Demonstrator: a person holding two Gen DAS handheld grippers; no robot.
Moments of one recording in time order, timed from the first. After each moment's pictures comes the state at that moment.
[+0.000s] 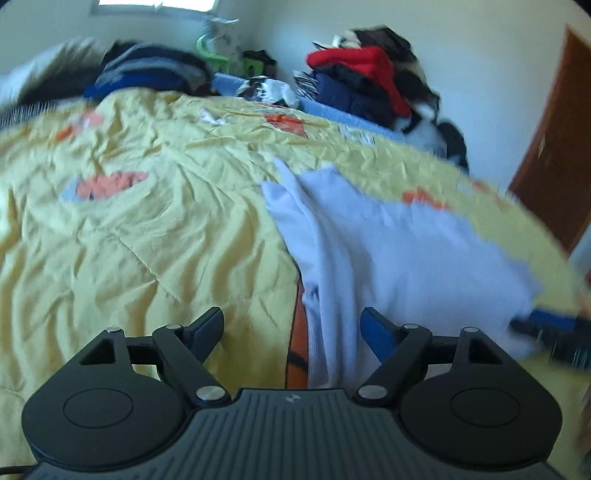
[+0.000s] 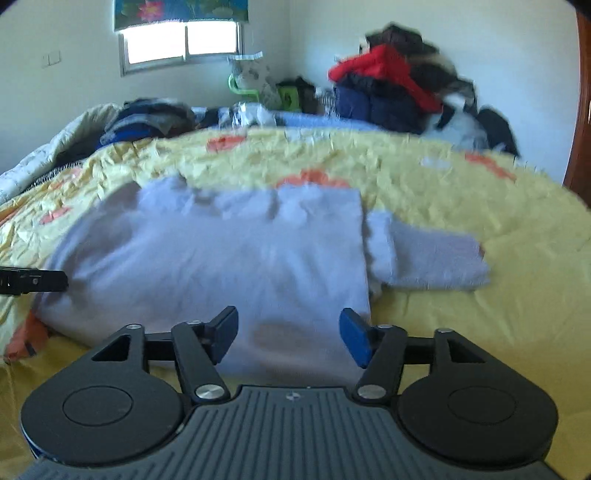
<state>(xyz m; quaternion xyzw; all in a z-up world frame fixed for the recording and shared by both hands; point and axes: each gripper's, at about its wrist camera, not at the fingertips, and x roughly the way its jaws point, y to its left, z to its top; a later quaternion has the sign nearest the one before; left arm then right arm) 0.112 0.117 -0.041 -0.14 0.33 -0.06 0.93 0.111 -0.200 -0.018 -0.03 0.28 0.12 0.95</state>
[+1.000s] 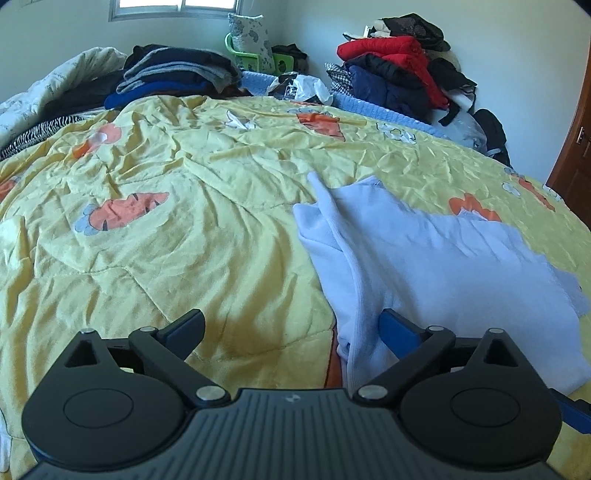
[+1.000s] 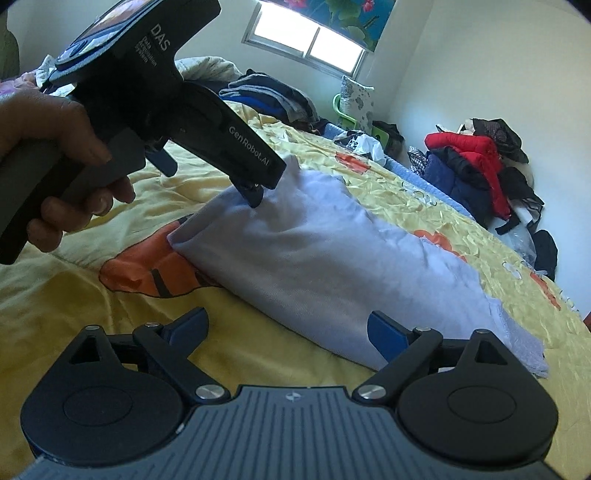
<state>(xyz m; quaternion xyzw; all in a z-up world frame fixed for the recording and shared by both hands) 0.151 0.106 -0.037 -0.09 0.35 0.01 0.93 0.050 -0.072 -0.043 -0.23 0.23 0.19 0.93</state>
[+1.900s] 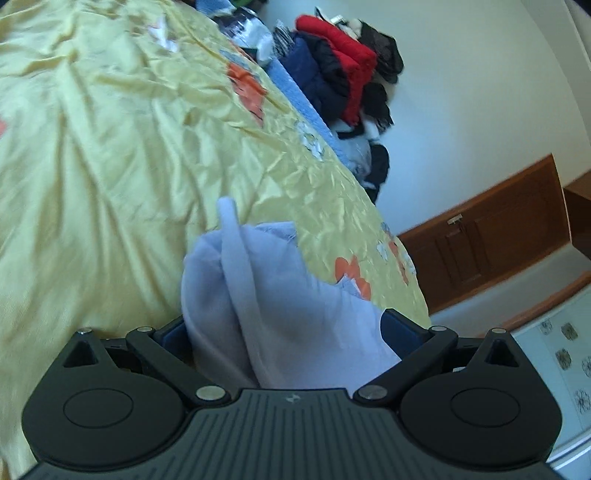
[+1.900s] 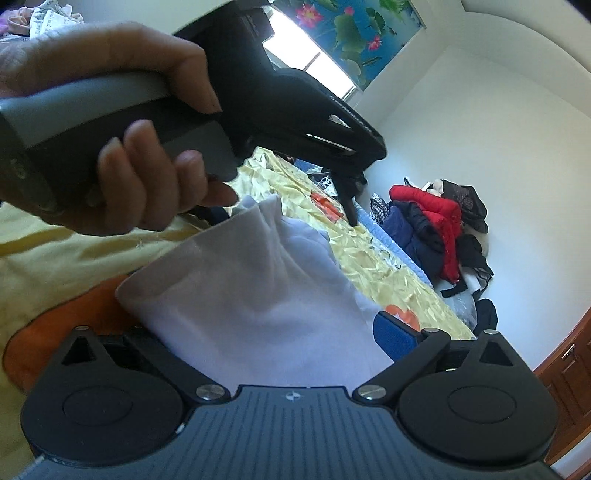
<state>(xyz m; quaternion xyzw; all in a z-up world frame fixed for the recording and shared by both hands) 0.271 0.157 -0.065 -0.38 0.38 -0.23 0.81 0.101 -0.005 -0.055 -0.35 0.15 0.12 0.92</state>
